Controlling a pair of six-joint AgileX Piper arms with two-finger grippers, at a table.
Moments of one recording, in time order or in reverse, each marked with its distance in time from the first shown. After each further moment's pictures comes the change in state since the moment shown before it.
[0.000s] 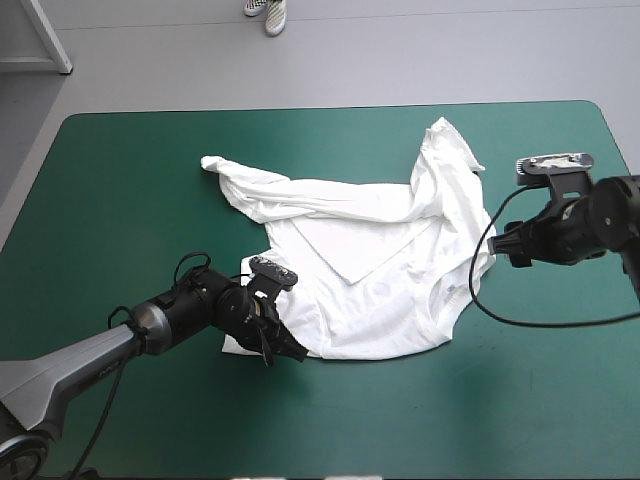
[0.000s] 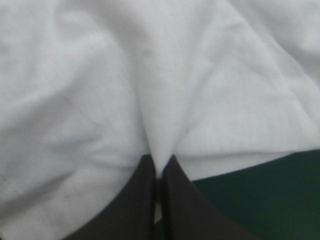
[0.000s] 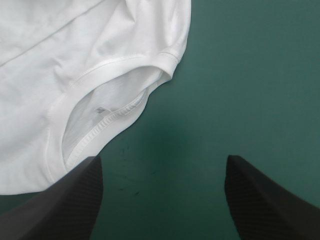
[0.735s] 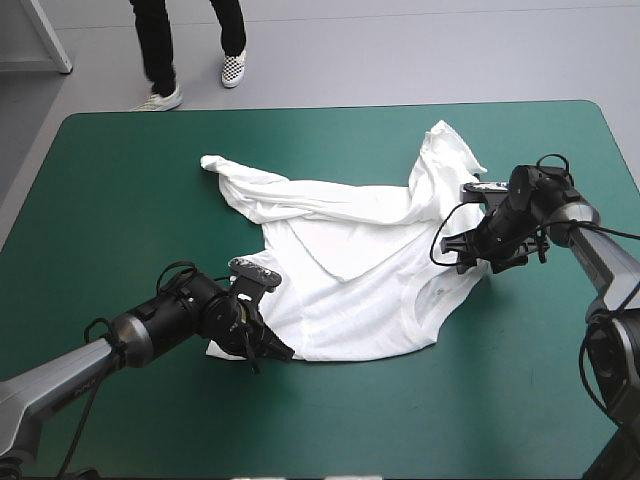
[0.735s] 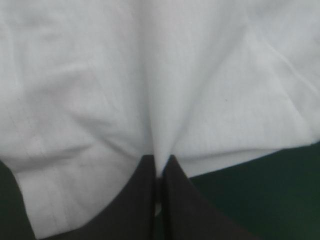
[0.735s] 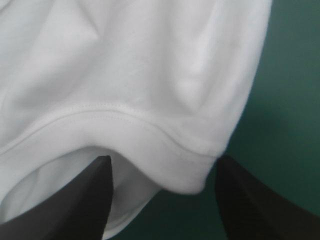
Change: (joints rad) left arm -0.004 -0.090 0.016 0.129 0.089 -0.176; right arm 0.000 0.501 0.000 0.145 -0.181 -0.026
